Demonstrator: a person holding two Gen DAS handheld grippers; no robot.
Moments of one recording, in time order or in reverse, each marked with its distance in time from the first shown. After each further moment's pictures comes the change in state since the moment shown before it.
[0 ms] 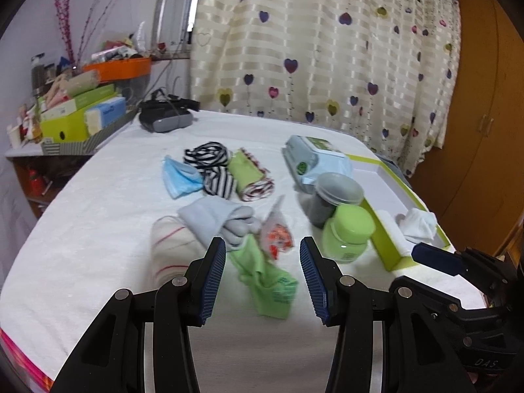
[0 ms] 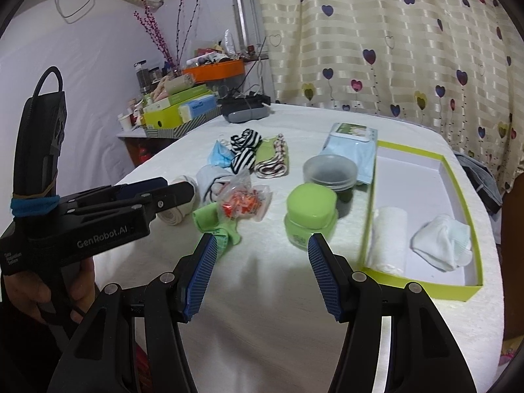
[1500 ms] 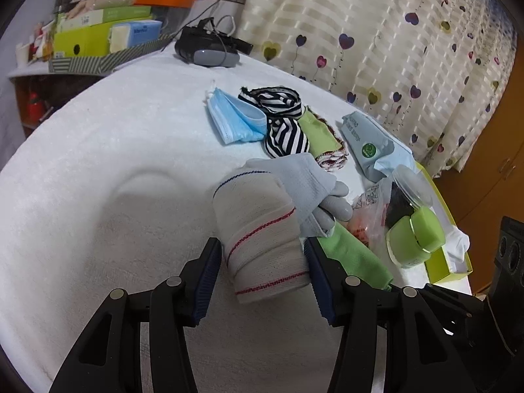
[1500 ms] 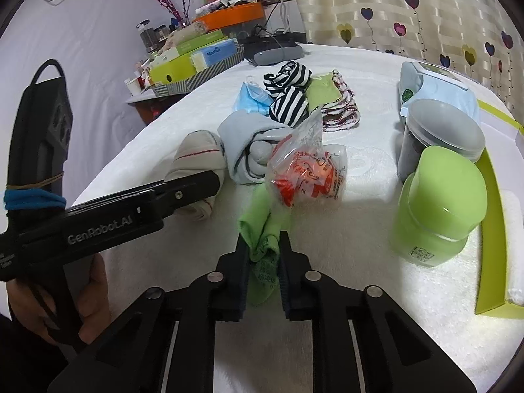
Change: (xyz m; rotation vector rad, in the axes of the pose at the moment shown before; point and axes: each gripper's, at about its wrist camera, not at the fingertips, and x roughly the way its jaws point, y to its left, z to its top) left arm 0.068 0.081 -0.015 -0.228 0.168 -0.028; right arm 0.112 0.039 0.001 0.037 0.219 0.118
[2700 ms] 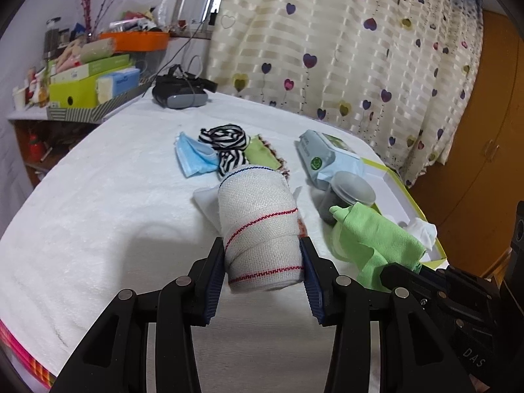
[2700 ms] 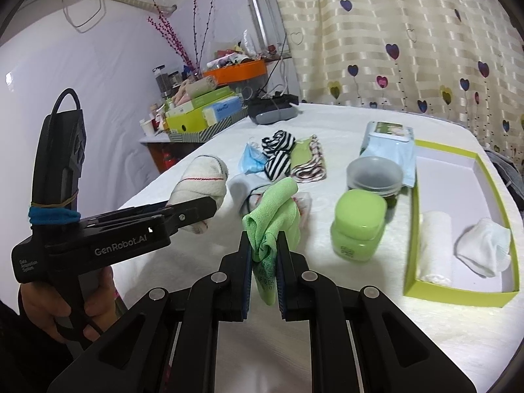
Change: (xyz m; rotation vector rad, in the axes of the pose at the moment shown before) left arm -0.065 -0.058 -0.013 0.117 -0.115 -0.011; right arm -0.096 -0.011 -0.014 -0.022 -0.228 -0.003
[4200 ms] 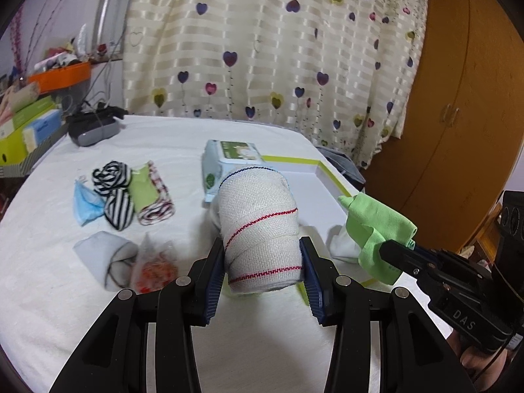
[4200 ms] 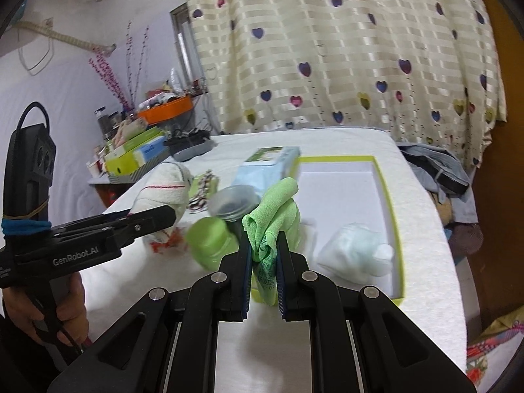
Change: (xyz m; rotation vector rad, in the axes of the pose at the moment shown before) left arm 0.033 -0.127 0.023 0.185 0.008 -0.155; right arm -0.069 -0.111 0.003 0.139 -0.116 -0.219
